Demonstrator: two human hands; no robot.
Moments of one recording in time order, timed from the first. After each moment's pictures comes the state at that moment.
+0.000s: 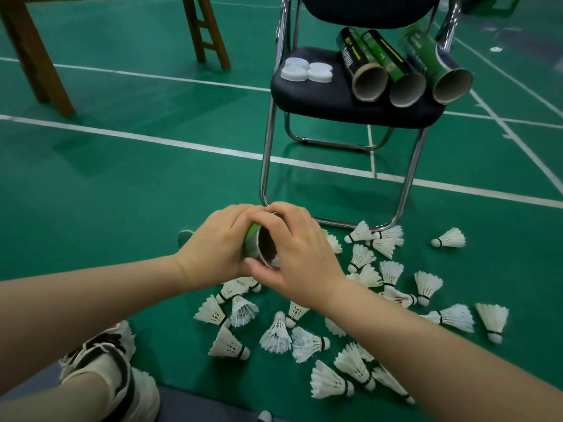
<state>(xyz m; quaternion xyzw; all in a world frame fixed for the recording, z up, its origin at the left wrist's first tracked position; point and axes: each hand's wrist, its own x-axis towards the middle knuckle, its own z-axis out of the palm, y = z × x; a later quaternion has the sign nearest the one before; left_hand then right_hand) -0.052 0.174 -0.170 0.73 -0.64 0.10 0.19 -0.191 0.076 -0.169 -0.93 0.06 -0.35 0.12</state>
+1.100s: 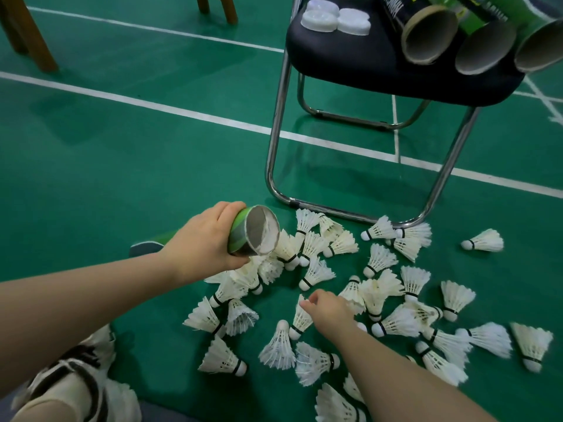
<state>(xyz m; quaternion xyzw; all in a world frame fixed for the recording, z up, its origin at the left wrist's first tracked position) 0.006 0.146 -0.231 0.81 -0.55 -0.03 0.18 -0.184 0.002 -0.374 -0.83 0.45 0.17 0.29</state>
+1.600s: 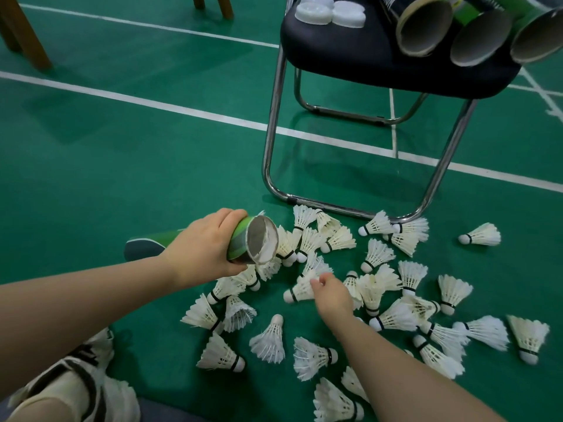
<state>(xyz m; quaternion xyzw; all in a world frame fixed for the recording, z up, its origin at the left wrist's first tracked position) 0.001 0.146 -0.240 0.80 -0.58 -0.03 0.14 -0.178 -0.003 -0.361 -0.76 0.53 0.04 0.37</state>
